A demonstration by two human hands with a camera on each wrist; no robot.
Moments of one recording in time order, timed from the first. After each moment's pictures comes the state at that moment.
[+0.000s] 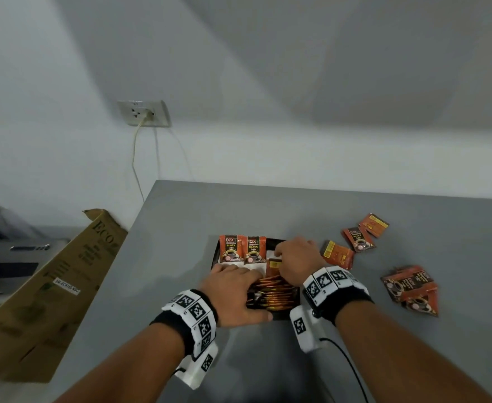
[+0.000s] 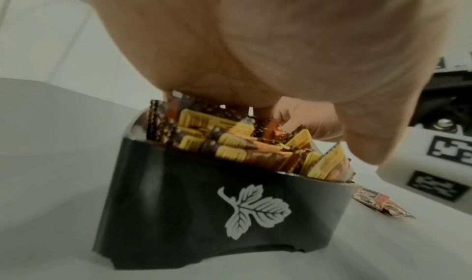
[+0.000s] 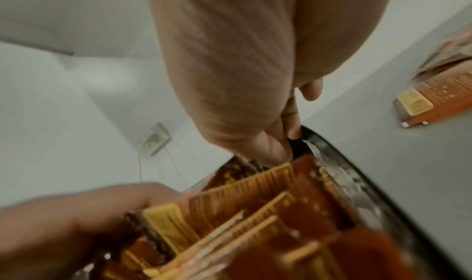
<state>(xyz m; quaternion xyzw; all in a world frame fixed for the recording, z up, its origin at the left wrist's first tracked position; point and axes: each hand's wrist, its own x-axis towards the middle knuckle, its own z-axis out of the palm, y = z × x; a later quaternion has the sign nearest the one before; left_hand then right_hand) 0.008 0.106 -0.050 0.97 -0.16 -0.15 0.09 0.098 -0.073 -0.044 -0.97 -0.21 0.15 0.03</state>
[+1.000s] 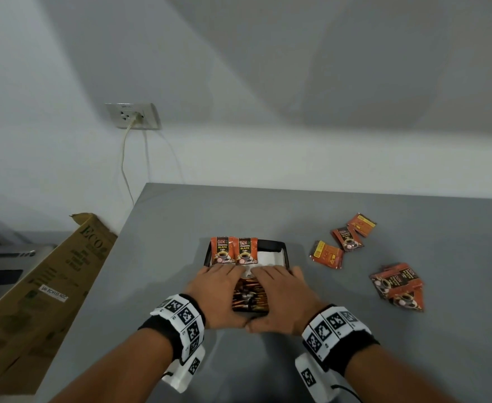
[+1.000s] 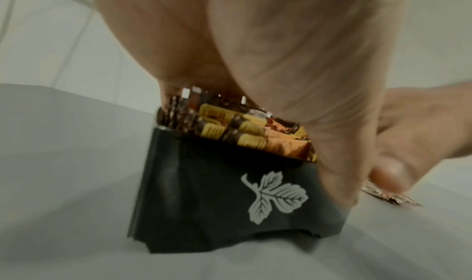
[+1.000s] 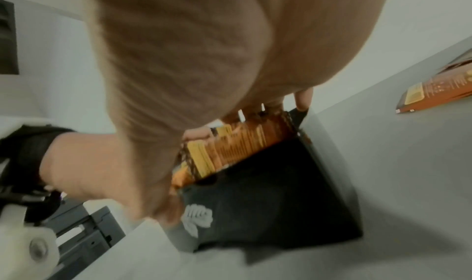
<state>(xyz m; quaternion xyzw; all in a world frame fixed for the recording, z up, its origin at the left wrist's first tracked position) 0.011 0.116 -0.065 0.98 -0.16 -0.11 0.07 0.030 -0.085 -0.061 -0.93 -0.32 0.12 0.11</state>
